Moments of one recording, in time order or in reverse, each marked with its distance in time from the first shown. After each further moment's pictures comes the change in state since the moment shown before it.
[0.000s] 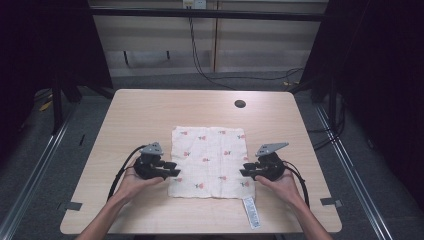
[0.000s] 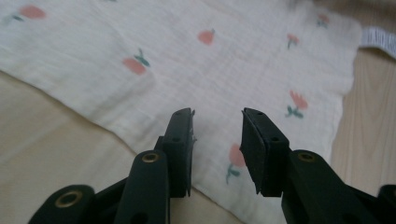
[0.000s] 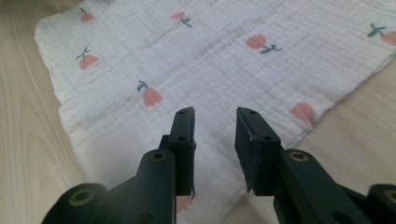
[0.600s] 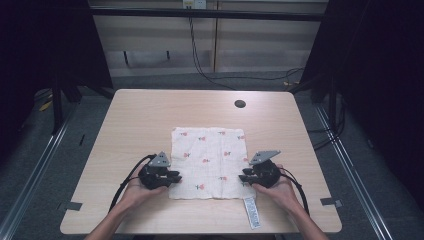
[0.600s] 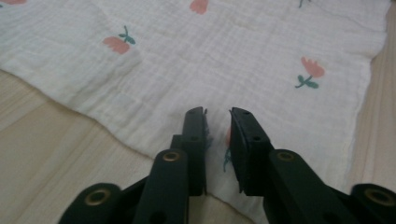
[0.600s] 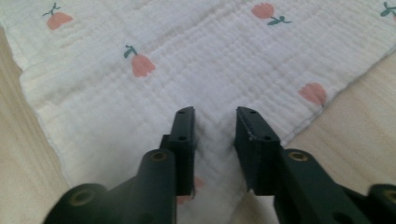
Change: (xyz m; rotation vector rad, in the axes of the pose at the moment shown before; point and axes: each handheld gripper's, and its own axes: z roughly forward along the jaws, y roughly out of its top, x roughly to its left) left arm -0.024 -0.010 0.007 0.031 0.092 0.062; right arm 0.016 -0.010 0.012 0.077 -0.084 -0.068
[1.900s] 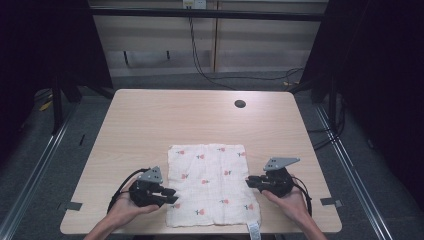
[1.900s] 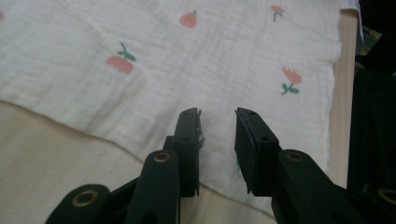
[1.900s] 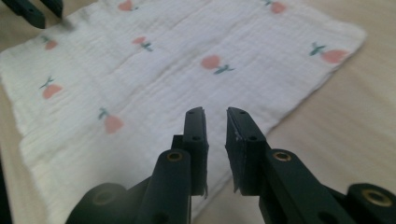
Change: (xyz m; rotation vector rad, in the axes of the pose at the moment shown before) left arm -0.027 -0.010 -0.035 0.004 -0.168 -0.004; right arm 0.011 -0.015 -0.042 -0.119 0.045 0.096
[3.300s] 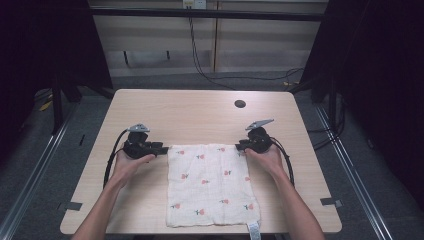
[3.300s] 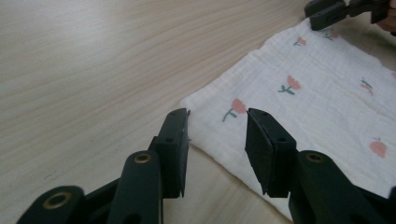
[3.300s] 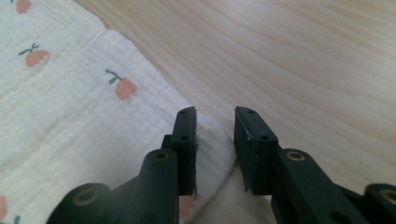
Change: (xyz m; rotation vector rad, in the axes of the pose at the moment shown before) left arm 0.122 0.027 -0.007 -0.159 0.228 -0.280; right arm -0.095 0.065 0.092 0.073 -0.098 0.054
